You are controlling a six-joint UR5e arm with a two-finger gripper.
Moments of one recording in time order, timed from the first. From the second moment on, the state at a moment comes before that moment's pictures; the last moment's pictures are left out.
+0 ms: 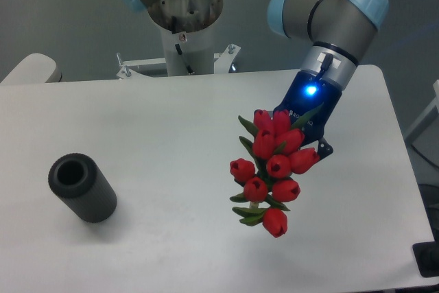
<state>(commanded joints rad) 2.73 -1.89 -1.59 -0.73 0.54 1.03</state>
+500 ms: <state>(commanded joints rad) 2.74 -1.89 -1.59 -0.73 0.54 1.06</state>
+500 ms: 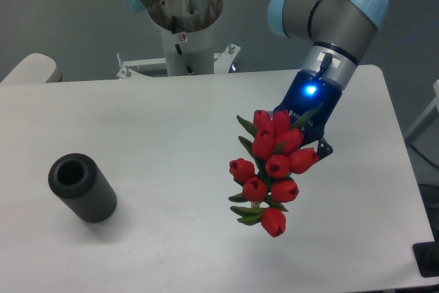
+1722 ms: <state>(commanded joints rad) 2.62 -1.74 -1.81 -0.74 1.12 1.39</state>
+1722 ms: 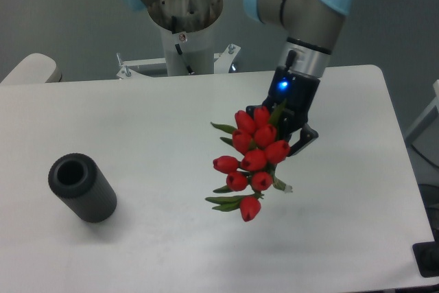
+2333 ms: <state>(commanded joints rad) 2.41 -1.75 -1.89 -0.74 1.65 1.39</state>
